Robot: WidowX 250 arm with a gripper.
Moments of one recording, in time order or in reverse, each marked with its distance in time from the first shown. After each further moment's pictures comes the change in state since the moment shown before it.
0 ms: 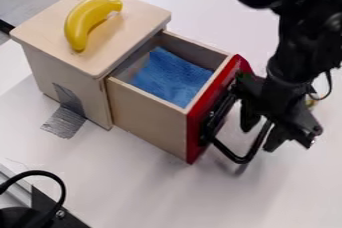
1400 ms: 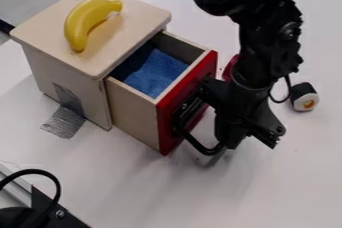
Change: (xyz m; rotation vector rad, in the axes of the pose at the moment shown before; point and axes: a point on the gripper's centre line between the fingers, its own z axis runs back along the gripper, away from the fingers) arm -0.018 0.020 -0.024 0.026 0.024 0.034
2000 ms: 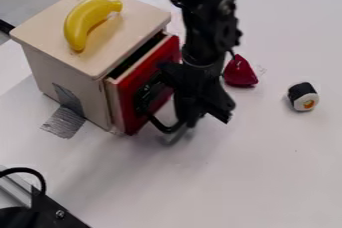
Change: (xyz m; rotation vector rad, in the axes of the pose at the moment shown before) arm -0.010 0.050 -0.005 0.014 0.017 0.067
